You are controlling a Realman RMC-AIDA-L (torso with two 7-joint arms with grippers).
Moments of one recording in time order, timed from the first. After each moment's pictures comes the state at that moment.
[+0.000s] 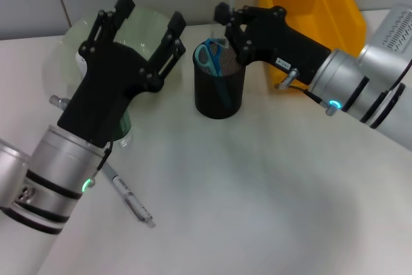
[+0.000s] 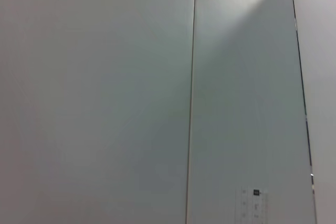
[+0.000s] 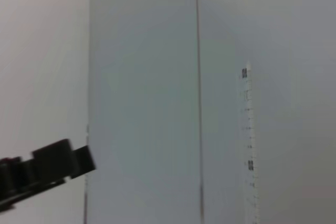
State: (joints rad) left arm -0.30 -2.07 2.41 0.72 -0.52 1.24 -0.10; right arm 0.75 2.09 -0.56 -0.06 -1.42 -1.34 0.58
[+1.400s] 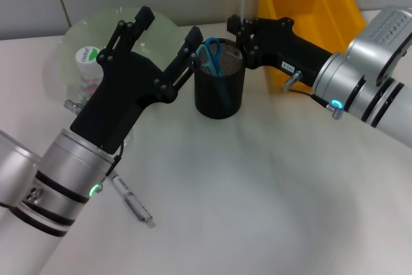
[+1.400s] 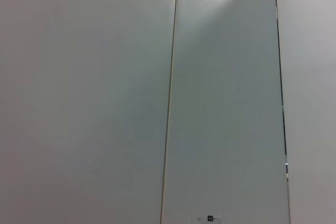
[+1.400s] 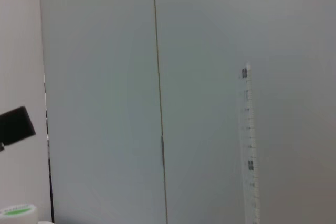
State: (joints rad) left arm -0.31 -2.07 2.40 0.72 -0.45 1.20 -0.16; right arm 0.75 2.09 -0.56 -0.07 -1.43 -1.19 0.64
